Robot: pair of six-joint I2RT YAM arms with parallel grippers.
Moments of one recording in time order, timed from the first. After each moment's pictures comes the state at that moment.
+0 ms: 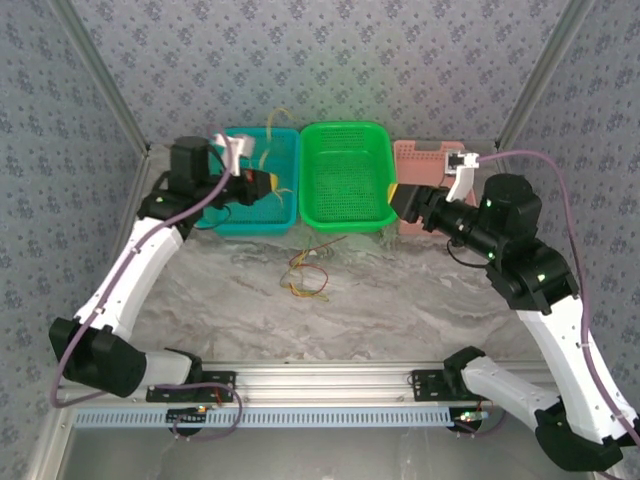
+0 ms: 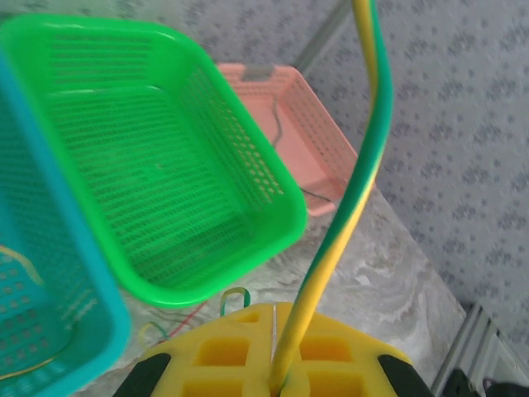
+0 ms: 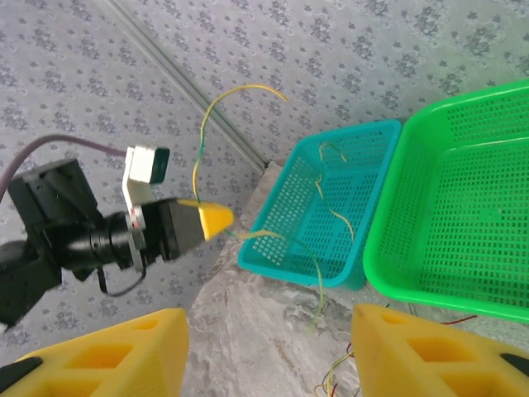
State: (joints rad) left arm -0.28 1.32 1.33 -0.49 0.61 -0.33; right arm 0.47 0.93 1.35 -0.64 -0.26 0.58
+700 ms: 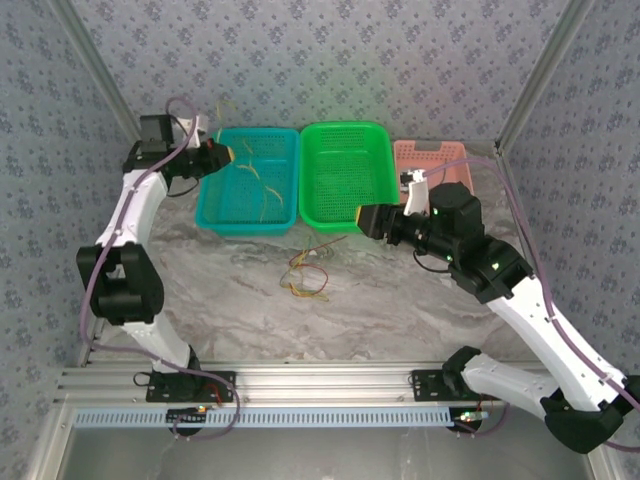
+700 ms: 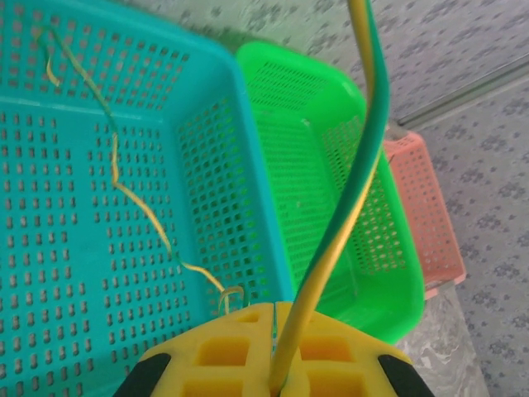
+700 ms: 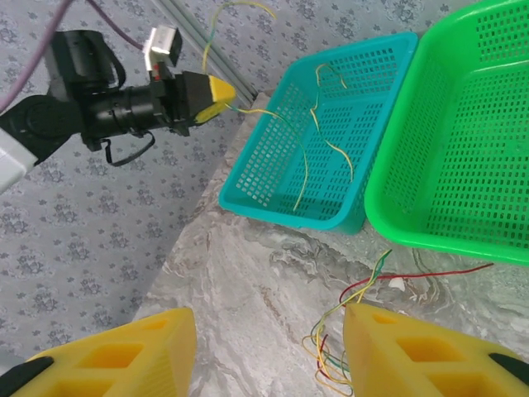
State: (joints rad) left arm 0.03 1.76 1.58 -0.54 0.72 -0.32; right arm 0.65 0.98 1.20 -0.57 -0.16 0.58
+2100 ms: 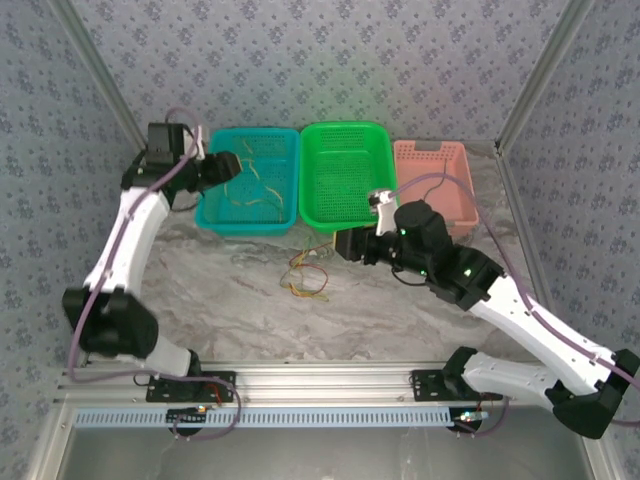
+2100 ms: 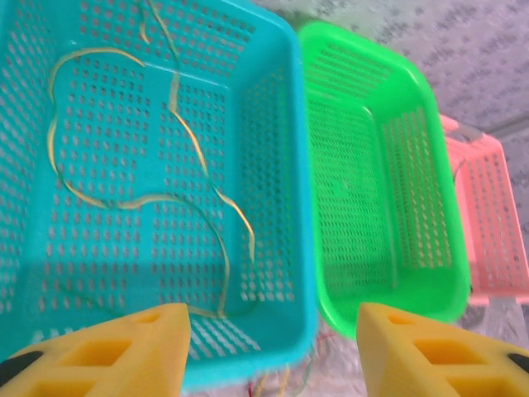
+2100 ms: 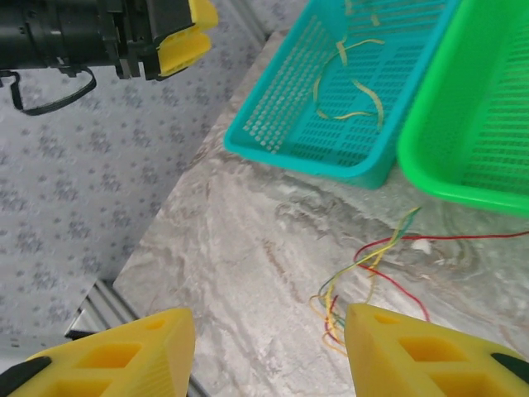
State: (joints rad) left arm -0.14 1.43 1.45 -0.72 0.34 -0.43; right arm 0.86 1.02 1.10 -0.49 -0.07 0.58
